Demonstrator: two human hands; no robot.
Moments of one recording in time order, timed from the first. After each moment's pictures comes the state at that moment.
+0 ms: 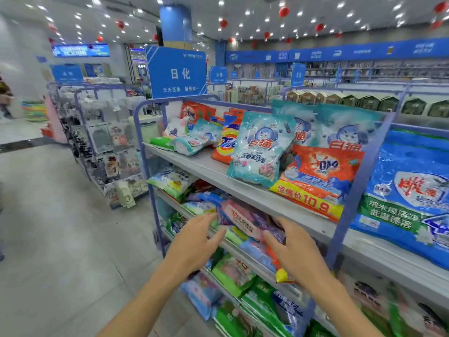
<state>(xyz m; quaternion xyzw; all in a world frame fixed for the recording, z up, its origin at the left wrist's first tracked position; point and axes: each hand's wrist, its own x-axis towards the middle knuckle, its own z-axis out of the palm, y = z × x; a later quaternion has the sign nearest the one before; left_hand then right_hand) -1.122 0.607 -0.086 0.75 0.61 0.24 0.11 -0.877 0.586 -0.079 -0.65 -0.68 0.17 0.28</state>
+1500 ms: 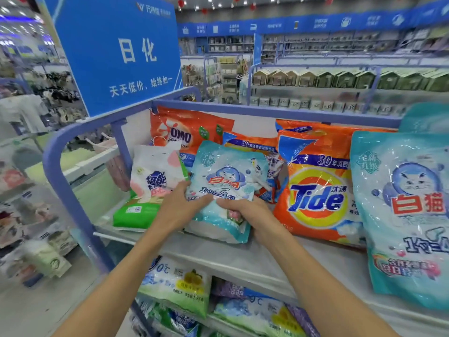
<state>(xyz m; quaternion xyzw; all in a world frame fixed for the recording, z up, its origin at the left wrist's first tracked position) -1.354 1.210 -0.043 0.71 0.54 0.29 0.36 -1.179 1.144 -0.055 -0.58 -0.32 0.52 0.54</state>
